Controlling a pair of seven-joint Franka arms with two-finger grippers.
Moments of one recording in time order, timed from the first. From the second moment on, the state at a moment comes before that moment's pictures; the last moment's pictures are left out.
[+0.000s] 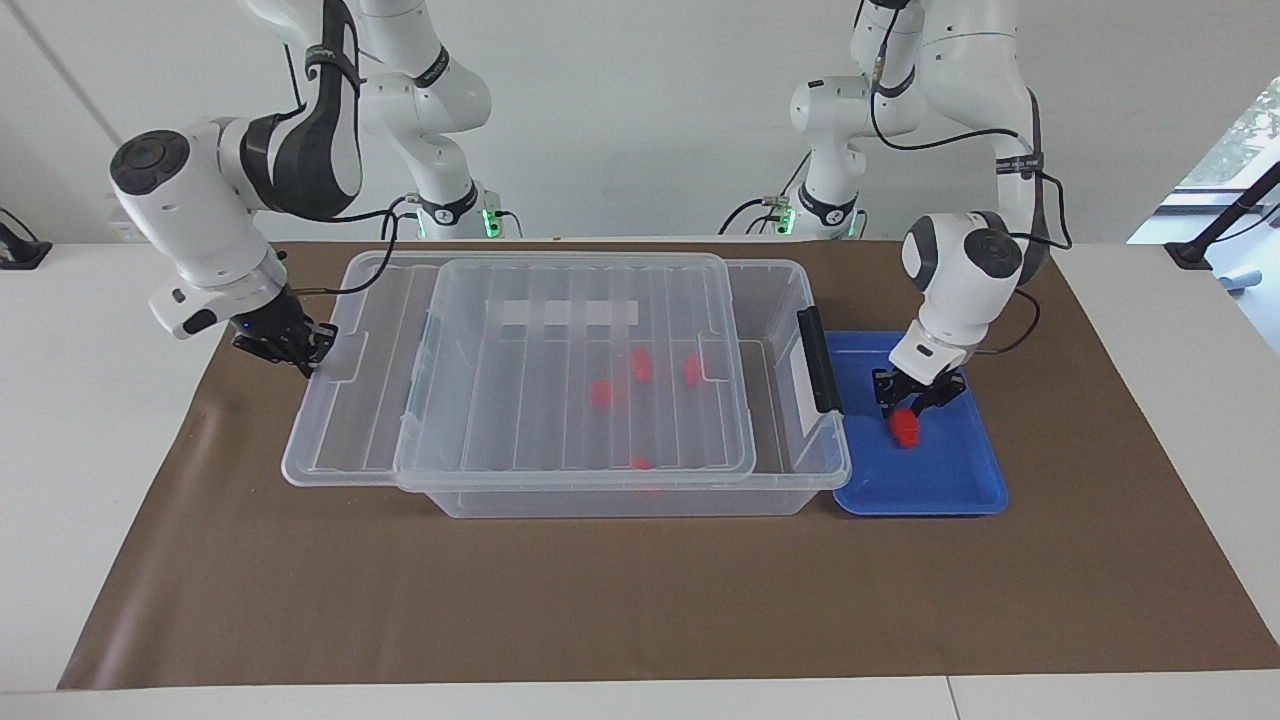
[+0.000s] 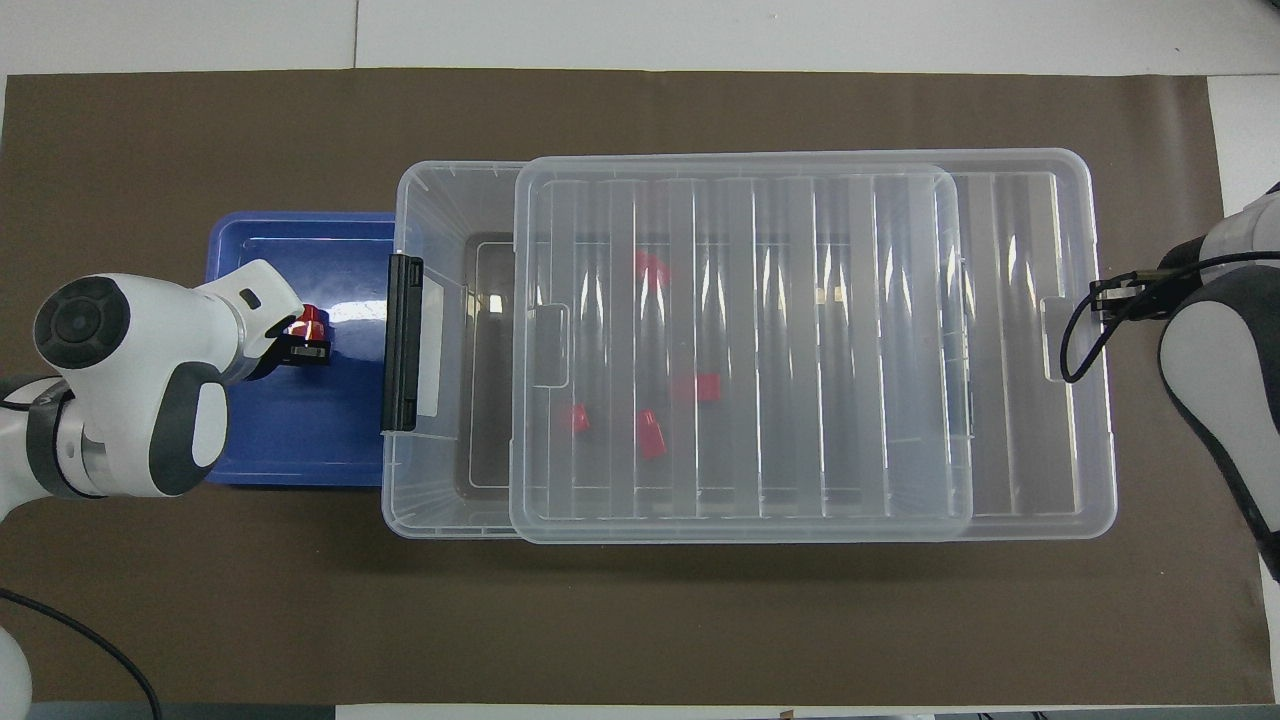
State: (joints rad) left arm -0.06 0.14 -0.04 -2.24 0.02 2.47 0.06; right arm 0.10 0.05 -0.20 -1.91 0.02 1.96 -0.05
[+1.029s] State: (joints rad) left arm -0.05 0.00 -0.03 -1.86 0.02 1.92 0.04; right arm 0.10 0.05 -0.04 -1.91 0.02 1.96 0.24
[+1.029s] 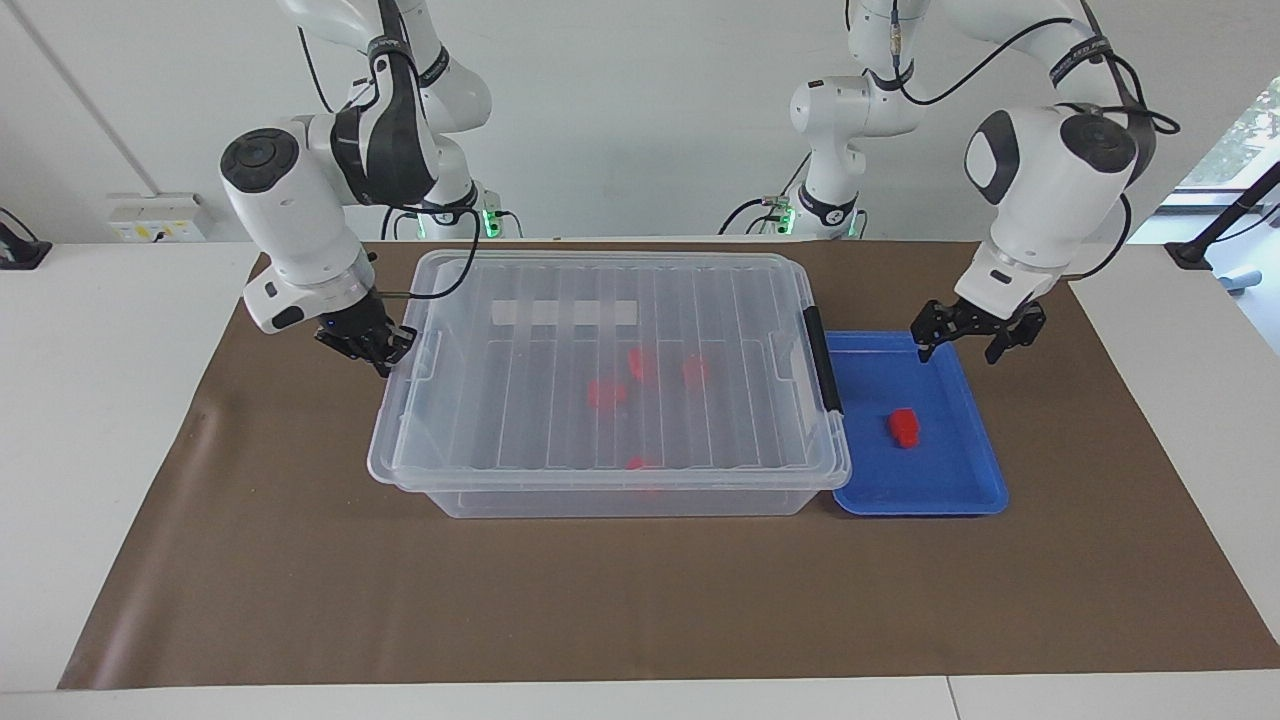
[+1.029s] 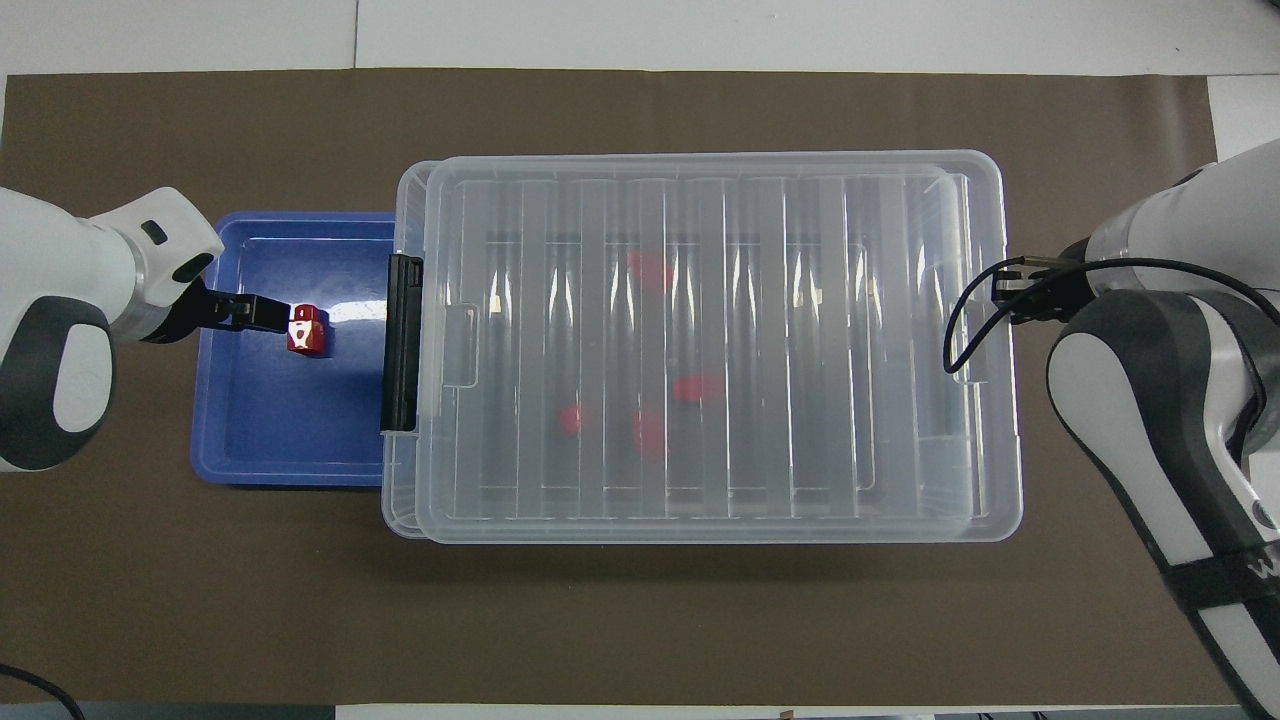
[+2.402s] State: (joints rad) left arm -0.01 -0.01 -0.03 -1.58 -0.02 1.51 0.04; right arm 0.10 0.00 -0.22 -1.58 0.02 1.44 -0.04
